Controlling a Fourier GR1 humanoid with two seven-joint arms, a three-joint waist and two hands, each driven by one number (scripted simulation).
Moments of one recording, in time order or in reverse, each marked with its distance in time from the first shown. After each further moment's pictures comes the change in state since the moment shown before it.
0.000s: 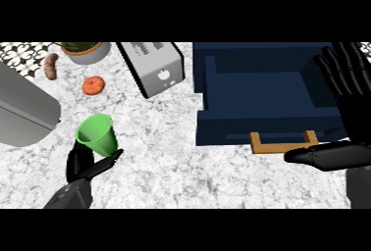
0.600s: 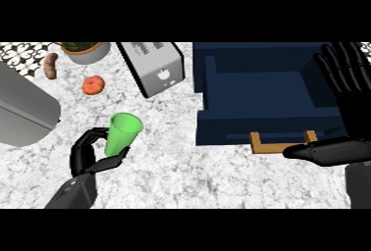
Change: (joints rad) left arm -0.013 -0.029 -0.003 -0.058 -0.051 0.205 -0.115; right arm -0.019 -0.007 -0.003 0.021 0.007 -0.001 0.005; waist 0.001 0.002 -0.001
